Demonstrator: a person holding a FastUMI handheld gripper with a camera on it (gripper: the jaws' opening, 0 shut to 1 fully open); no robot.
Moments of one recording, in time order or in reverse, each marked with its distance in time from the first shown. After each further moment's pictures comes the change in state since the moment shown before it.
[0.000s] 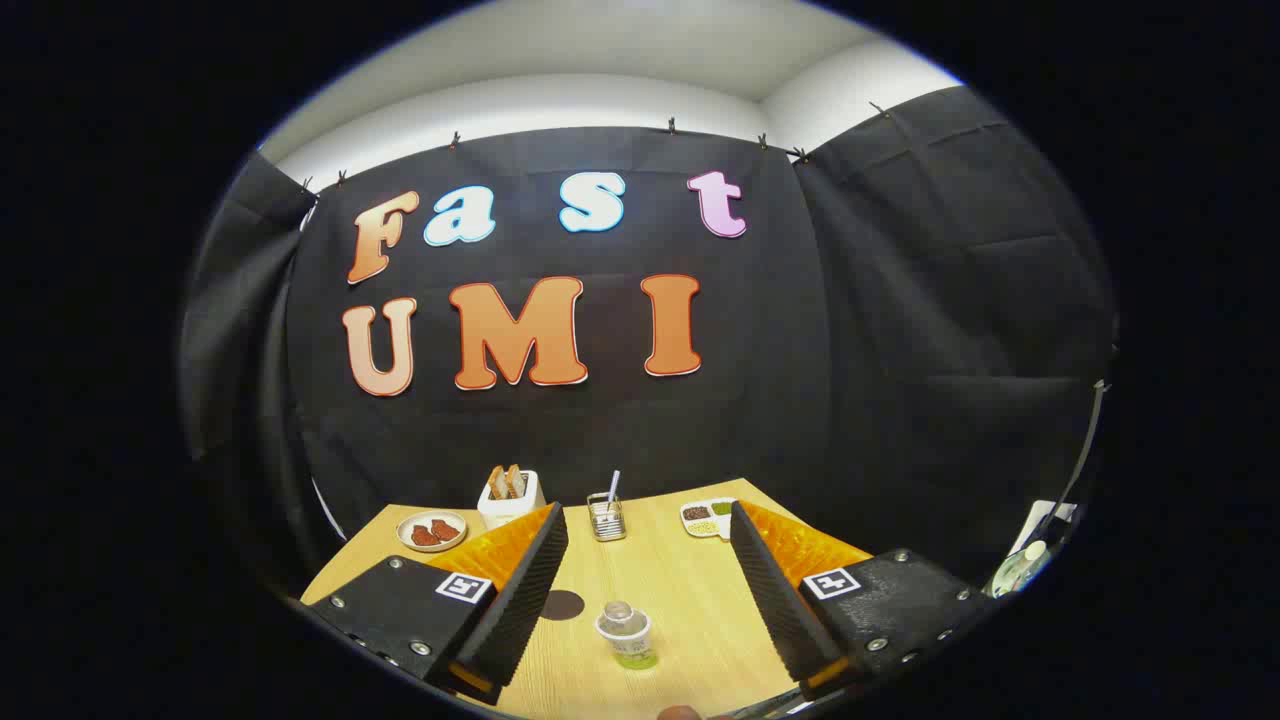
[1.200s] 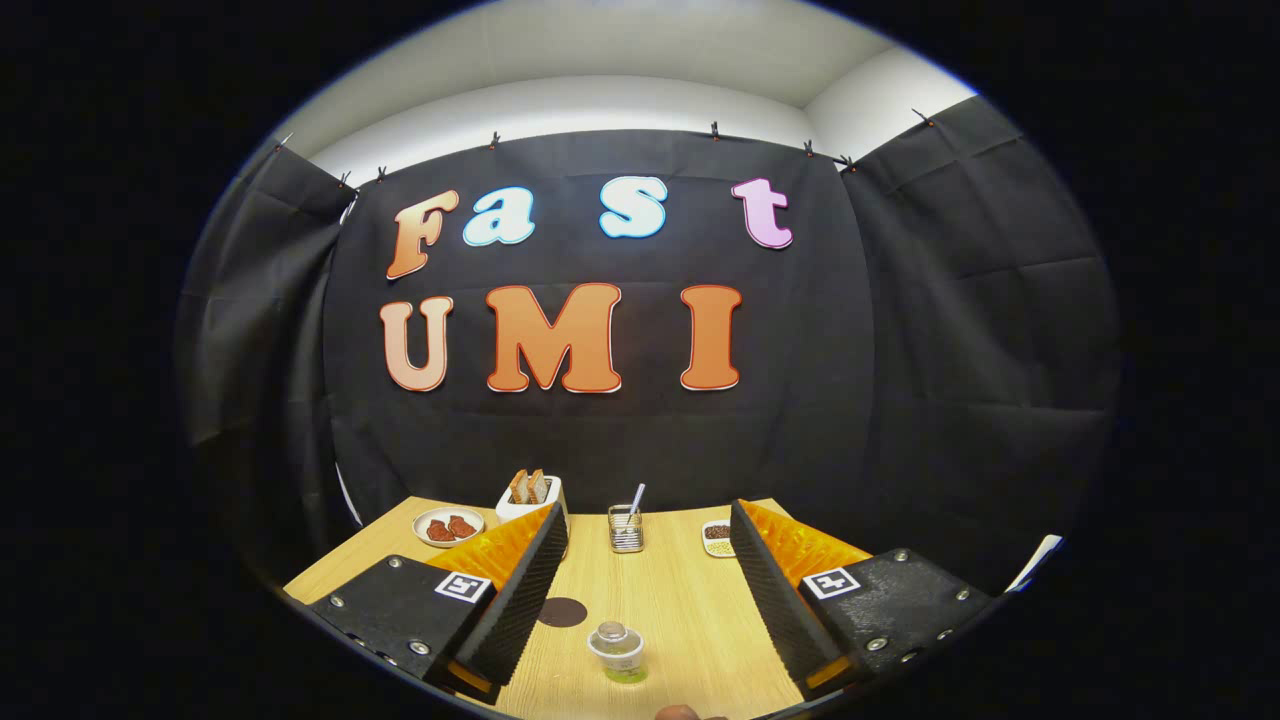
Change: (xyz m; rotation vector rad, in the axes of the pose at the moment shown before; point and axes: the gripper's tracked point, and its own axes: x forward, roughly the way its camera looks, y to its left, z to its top) arm 0.028 0.001 0.007 -0.024 -0.021 0.140
